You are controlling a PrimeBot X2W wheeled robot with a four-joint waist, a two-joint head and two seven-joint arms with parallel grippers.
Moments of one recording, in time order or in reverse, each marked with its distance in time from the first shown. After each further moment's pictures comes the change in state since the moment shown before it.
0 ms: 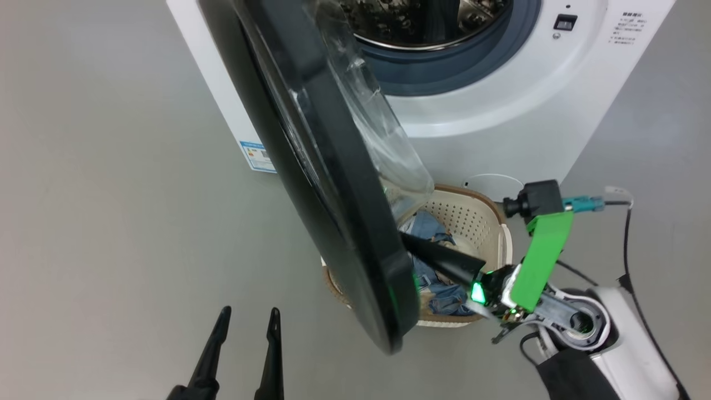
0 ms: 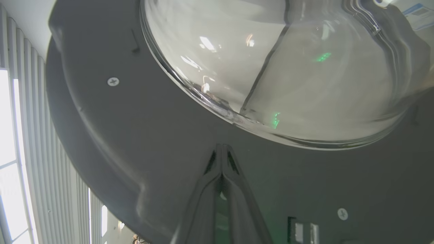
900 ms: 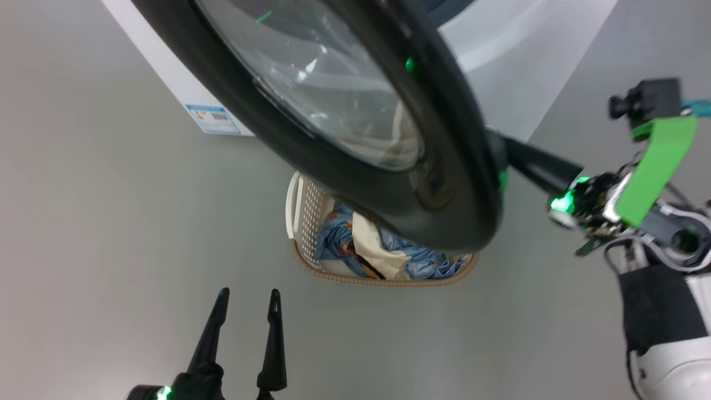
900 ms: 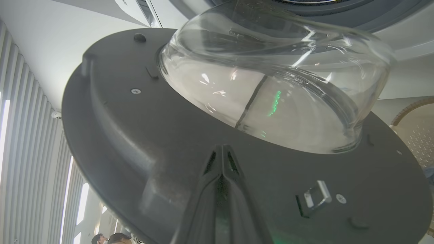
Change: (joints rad) left arm -0.048 -0.001 -0.025 -0.016 0.034 0.067 0.000; right arm -0.202 -0.092 -0.242 -0.018 0.023 0.000 0.156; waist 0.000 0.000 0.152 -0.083
